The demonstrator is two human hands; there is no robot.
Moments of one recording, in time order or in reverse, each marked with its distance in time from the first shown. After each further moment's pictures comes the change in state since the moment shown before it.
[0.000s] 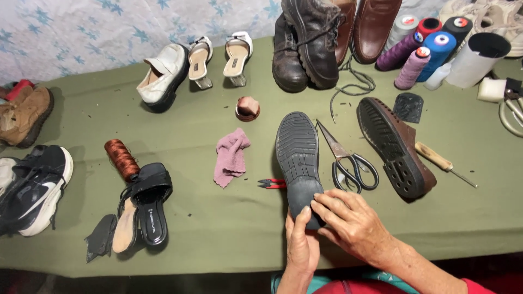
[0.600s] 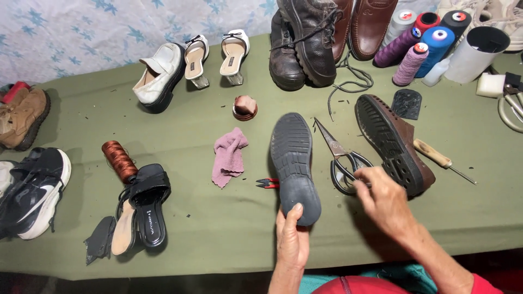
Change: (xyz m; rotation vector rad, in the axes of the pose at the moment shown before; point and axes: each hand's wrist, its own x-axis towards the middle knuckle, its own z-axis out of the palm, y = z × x) left_hand 0.017 0.010 -0.010 -0.046 0.131 -0.110; right_hand -0.035 0.055 0.017 0.317 0.101 0.564
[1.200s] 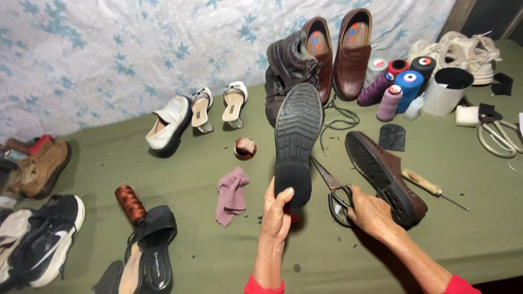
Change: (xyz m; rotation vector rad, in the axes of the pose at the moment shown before) left_hand 0.073 0.059 0.074 0.305 -0.527 0.217; right_hand 0.039 0.072 0.031 -0.540 -0.533 0.535
